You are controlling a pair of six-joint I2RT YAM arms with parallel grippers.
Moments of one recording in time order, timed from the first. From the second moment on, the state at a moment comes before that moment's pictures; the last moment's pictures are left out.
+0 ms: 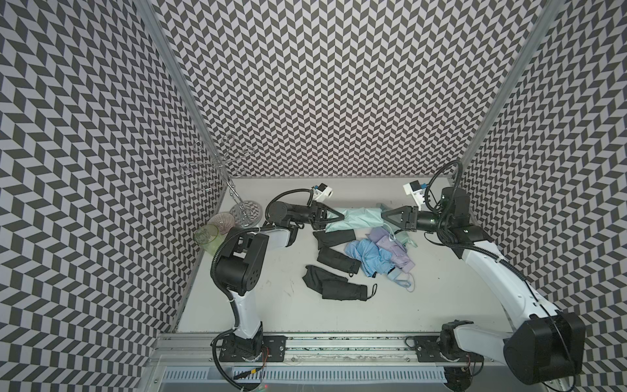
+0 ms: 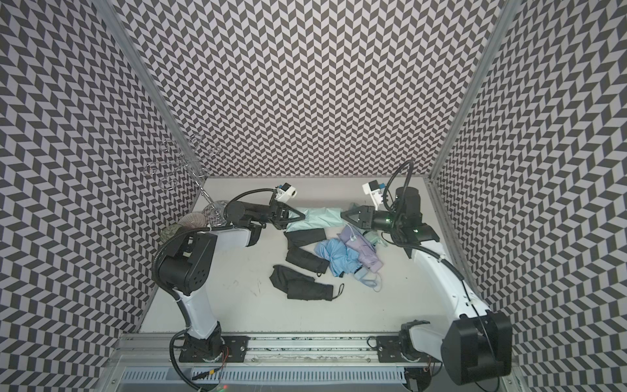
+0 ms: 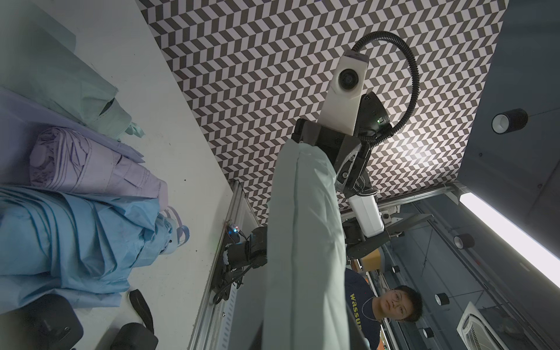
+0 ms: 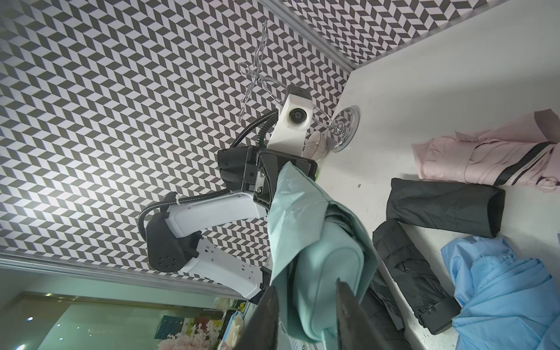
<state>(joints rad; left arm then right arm) -0.33 1.88 1.01 1.52 1.44 -1.94 0.16 1.22 0.99 -0.18 -1.05 0.63</state>
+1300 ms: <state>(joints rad) -0.32 1.89 1.01 1.52 1.46 -1.97 0.18 1.25 0.95 -0.15 -1.10 0.65</state>
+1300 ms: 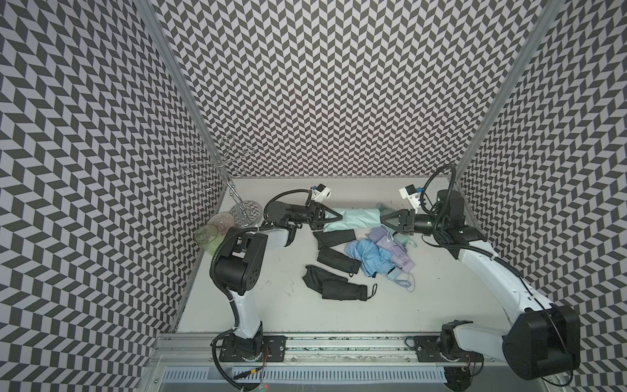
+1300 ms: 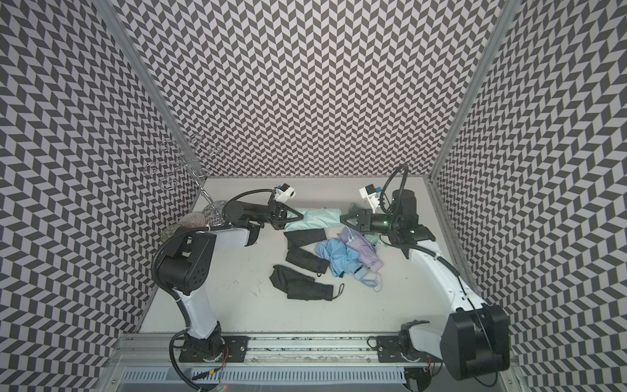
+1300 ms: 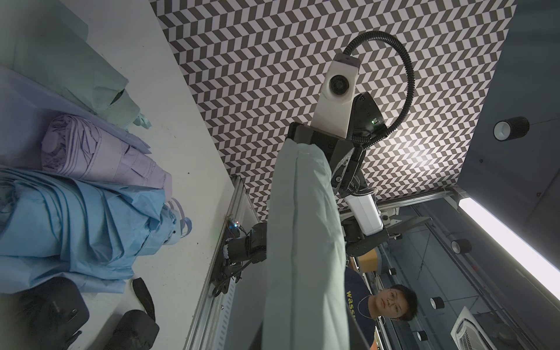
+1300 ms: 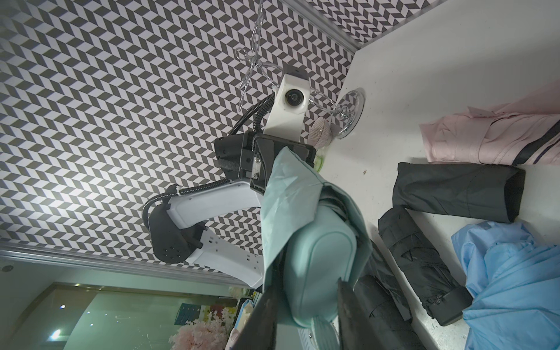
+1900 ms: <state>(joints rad) -0.32 1.89 1.01 1.52 1.47 -1.97 0.20 1.33 1.01 -0.26 -1.13 0.60</state>
